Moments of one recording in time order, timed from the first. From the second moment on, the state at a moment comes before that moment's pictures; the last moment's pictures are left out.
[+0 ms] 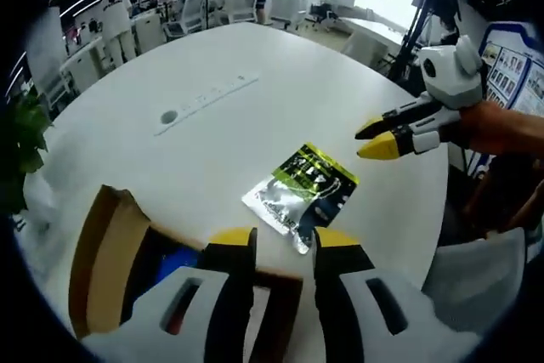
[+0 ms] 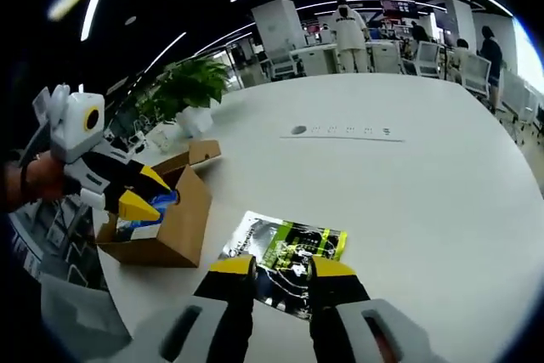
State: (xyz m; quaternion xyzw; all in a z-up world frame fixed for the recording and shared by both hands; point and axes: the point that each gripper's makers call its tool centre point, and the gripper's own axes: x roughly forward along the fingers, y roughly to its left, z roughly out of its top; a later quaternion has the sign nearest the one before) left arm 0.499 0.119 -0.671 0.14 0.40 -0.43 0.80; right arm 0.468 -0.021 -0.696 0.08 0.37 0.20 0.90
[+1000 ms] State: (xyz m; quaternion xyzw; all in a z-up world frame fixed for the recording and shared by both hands) left arm 0.469 0.248 -0.636 0.06 0.36 -0.40 0.84; right arm 0.441 0.051 -0.655 0.14 0.31 0.30 0.89
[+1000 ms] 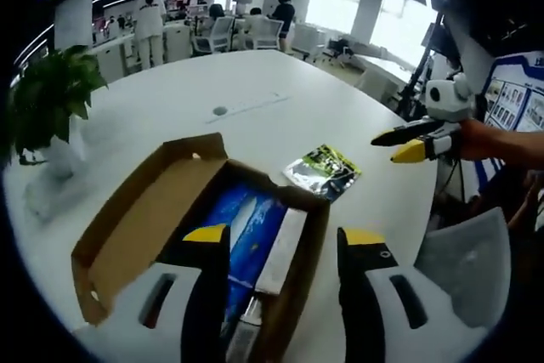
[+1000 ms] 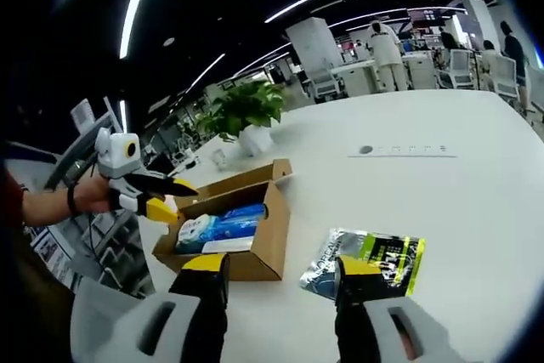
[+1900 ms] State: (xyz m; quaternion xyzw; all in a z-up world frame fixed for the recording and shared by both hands) left arm 0.431 0.368 -0.635 0.02 0.35 -0.33 0.87; right arm 0.420 0.125 -0.652 0.13 0.32 0.36 0.87
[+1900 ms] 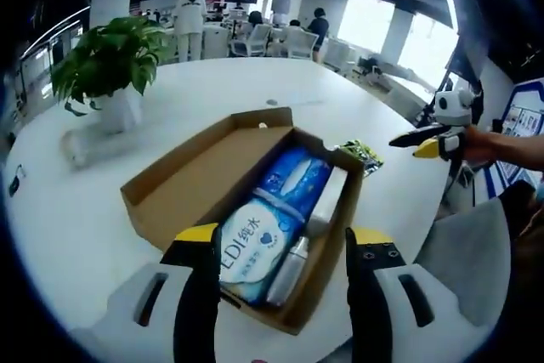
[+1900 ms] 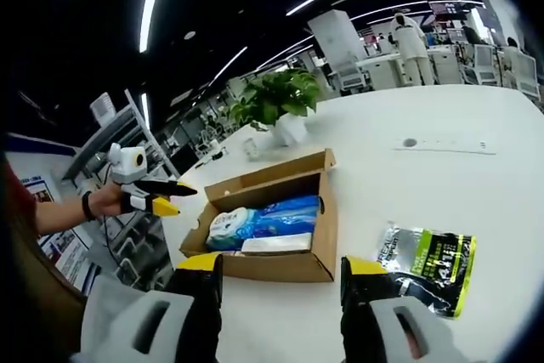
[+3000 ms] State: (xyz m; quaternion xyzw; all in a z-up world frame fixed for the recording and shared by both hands) left arm 0.442 0.397 -0.659 0.09 0.37 -0.33 0.86; right arm 0.441 0.225 -0.665 -0.02 0.35 0.47 0.81
